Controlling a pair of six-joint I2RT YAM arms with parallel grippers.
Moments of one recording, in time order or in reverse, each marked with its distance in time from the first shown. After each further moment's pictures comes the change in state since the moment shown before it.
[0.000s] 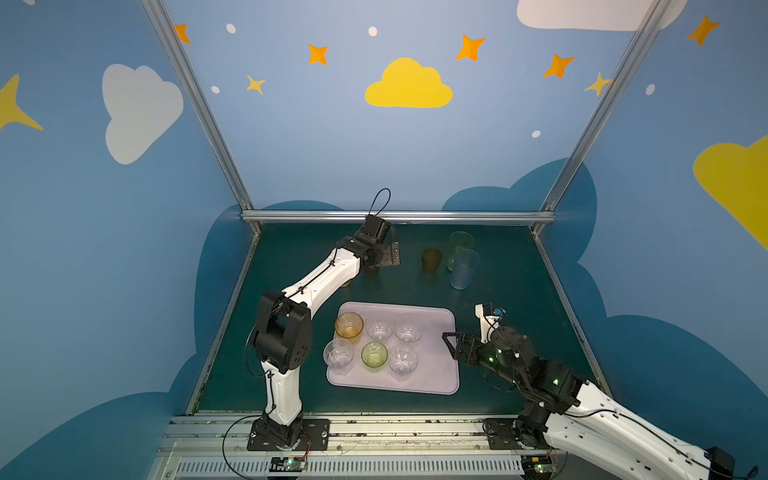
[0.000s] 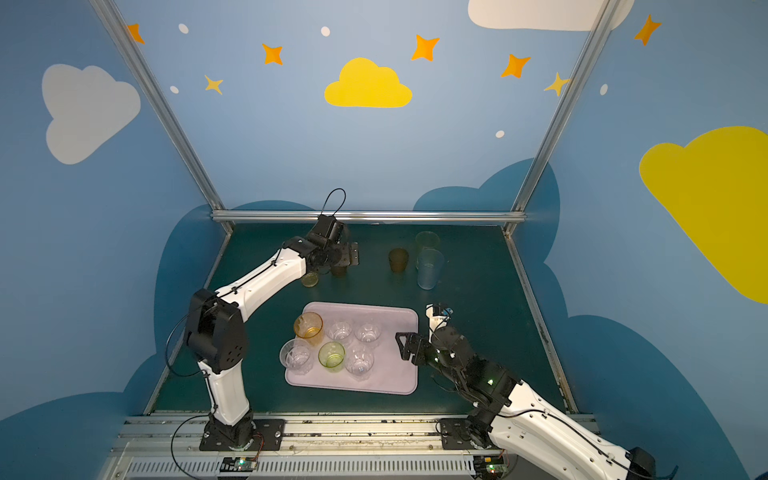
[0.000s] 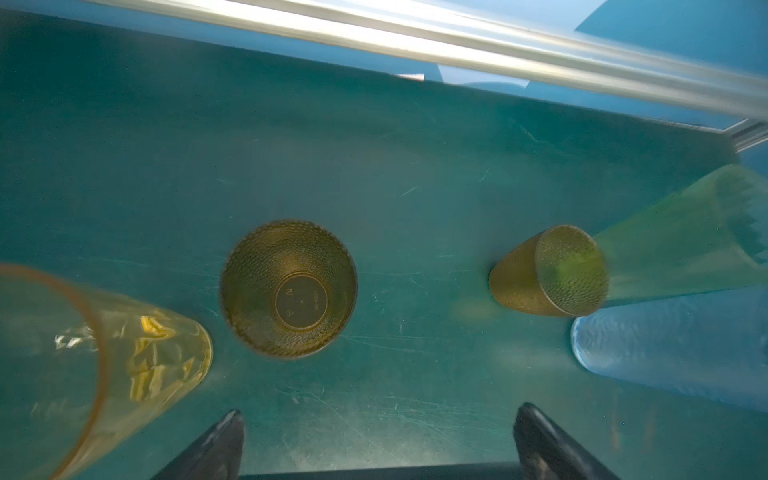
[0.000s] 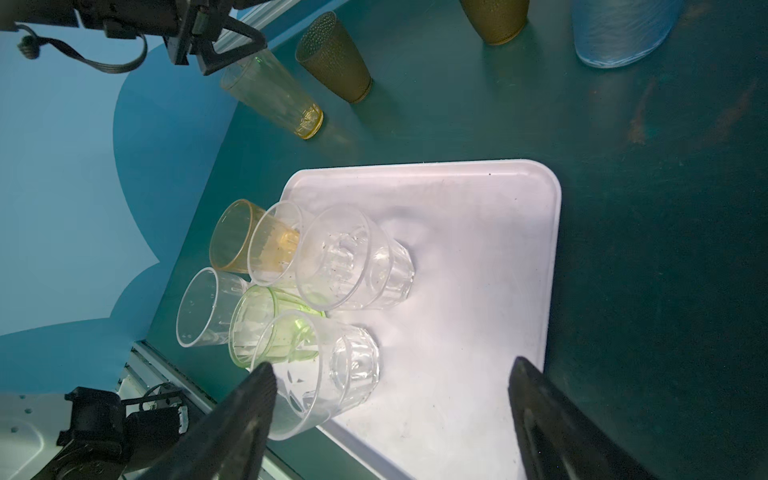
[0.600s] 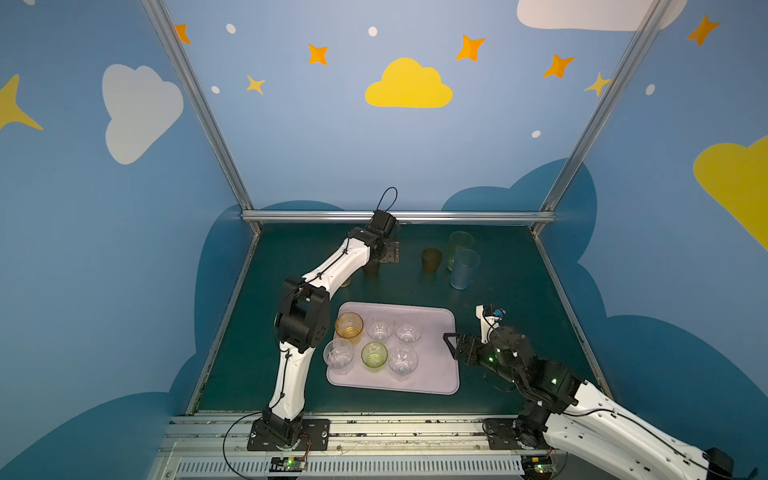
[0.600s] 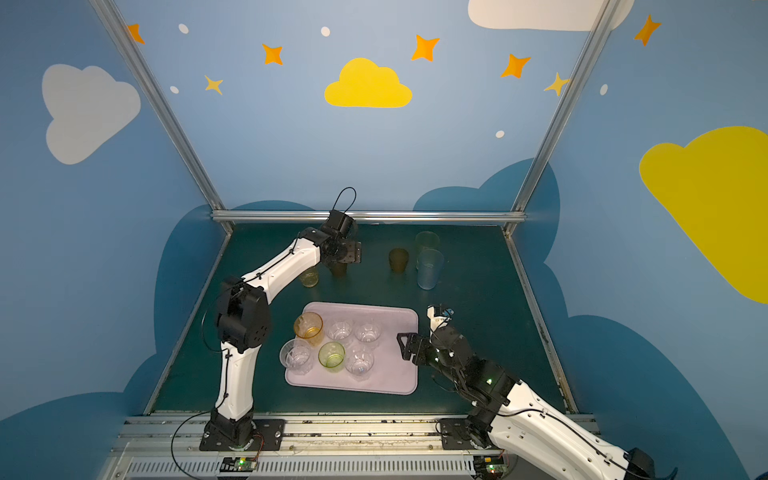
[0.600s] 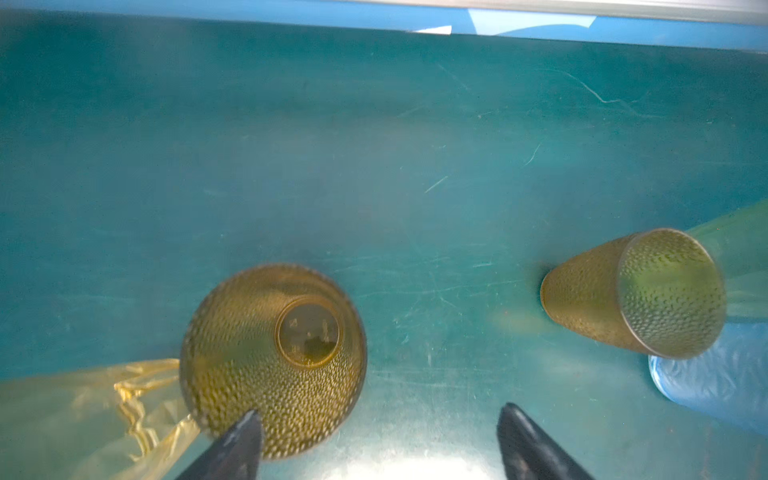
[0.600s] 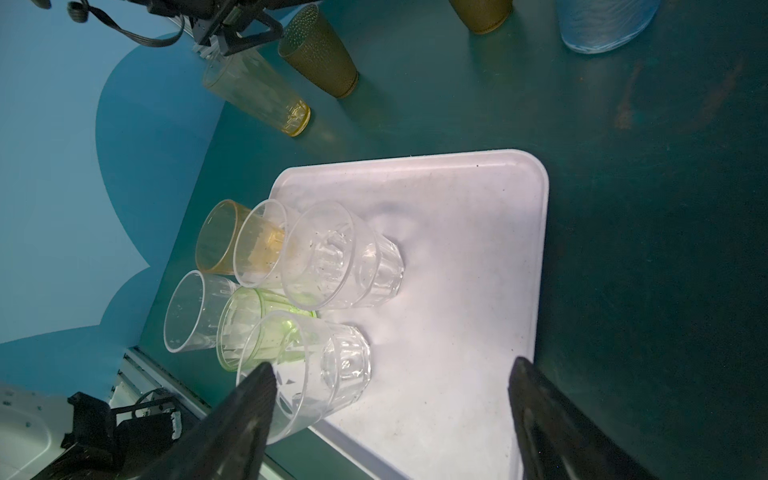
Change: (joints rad) left arm 0.019 0.220 0.249 -0.123 -0.014 0.077; right arm -0.017 0.005 -0.013 -0.005 -0.011 0.019
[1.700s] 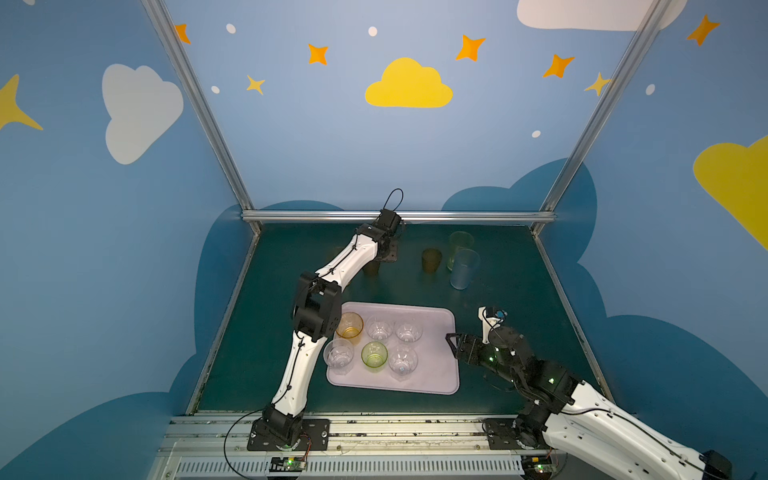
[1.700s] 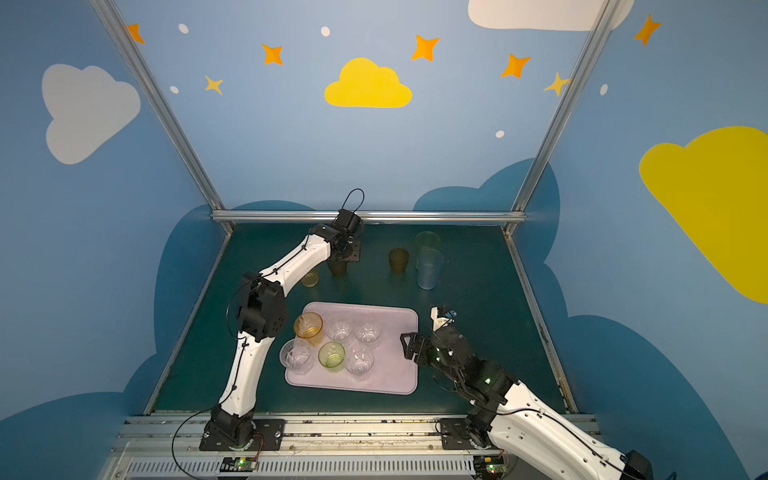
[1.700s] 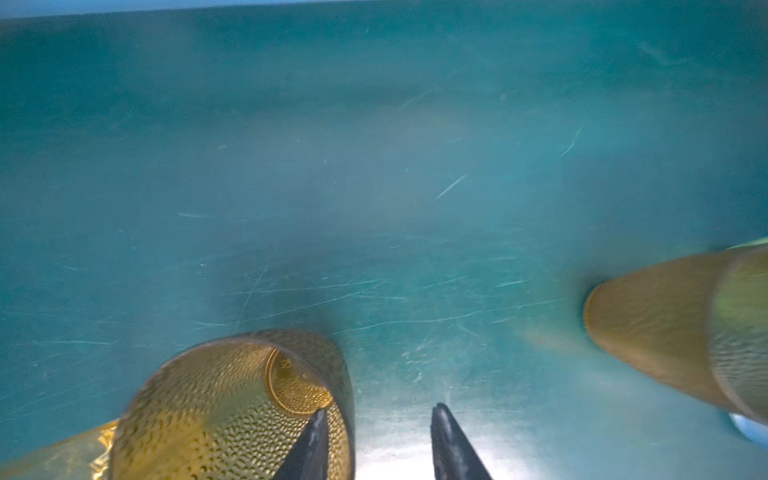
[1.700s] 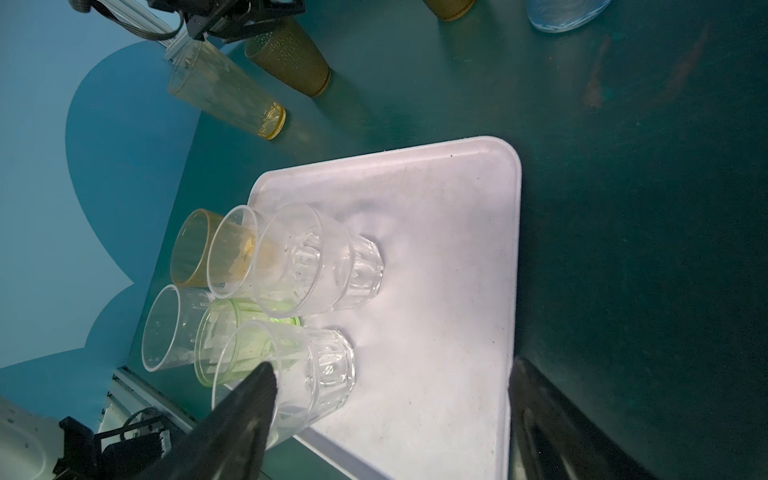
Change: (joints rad) left arm 0.004 0.182 0.214 -0.109 -0.030 0.053; right arm -0.040 0.004 -0.033 0.001 -0.003 0.031
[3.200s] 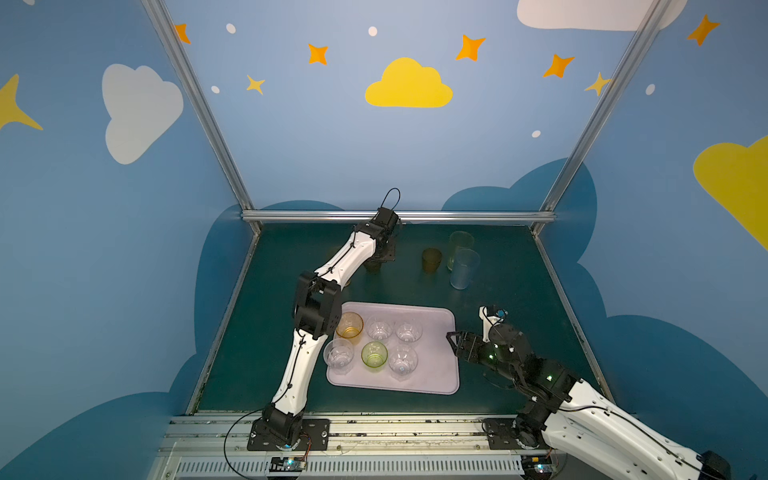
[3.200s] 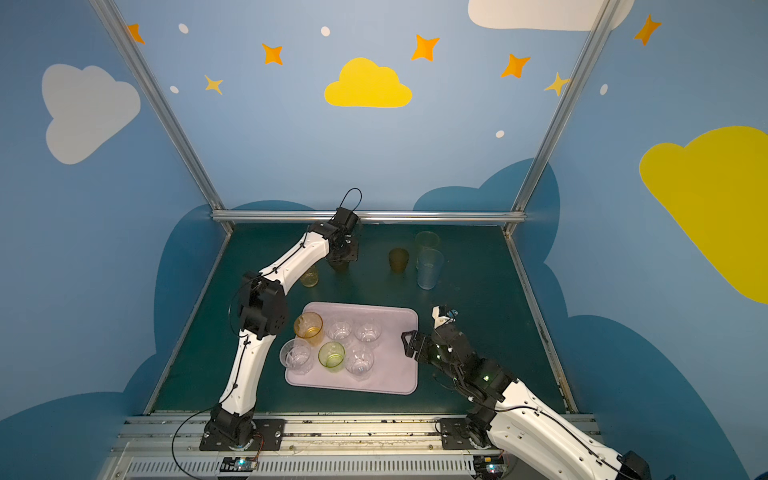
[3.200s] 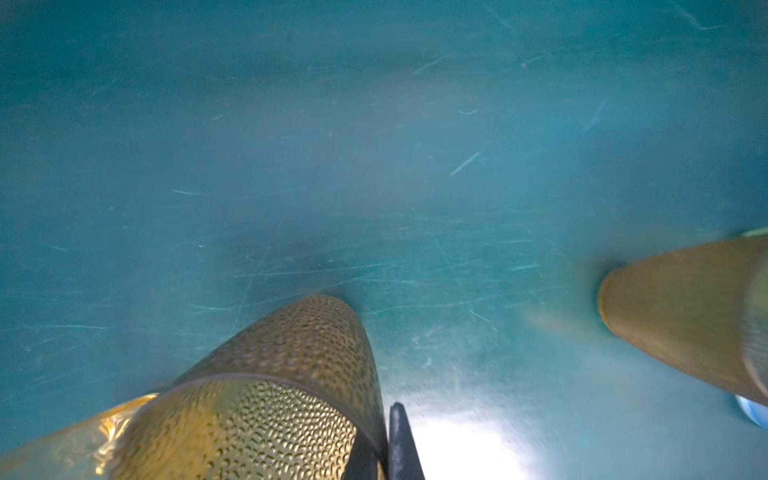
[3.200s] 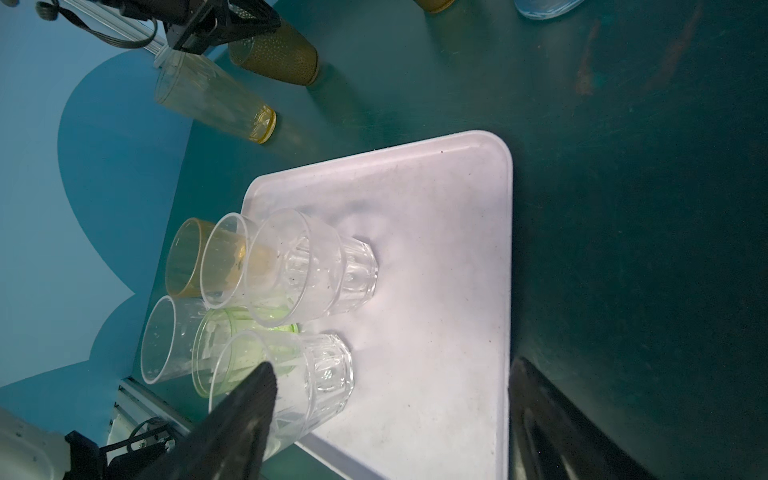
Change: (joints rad) left arm 0.011 0.016 0.060 -0.090 0.057 -0.012; right arm -0.039 0.018 -0.004 0.006 -0.034 0.023
